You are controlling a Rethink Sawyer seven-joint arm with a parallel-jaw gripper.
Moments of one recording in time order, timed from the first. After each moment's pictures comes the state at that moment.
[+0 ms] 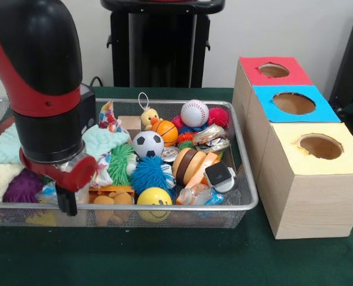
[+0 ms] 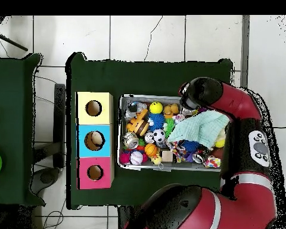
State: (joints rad) arm -0.48 -0.27 0.07 1.02 -0.09 0.80 1.95
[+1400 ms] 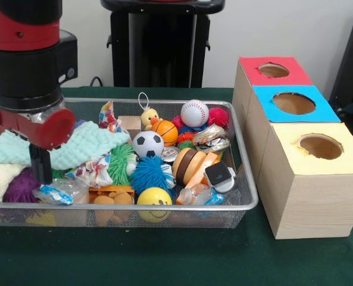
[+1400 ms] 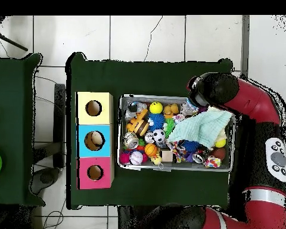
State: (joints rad) arm -0.48 -0.40 0.04 1.07 -0.06 0.80 1.95
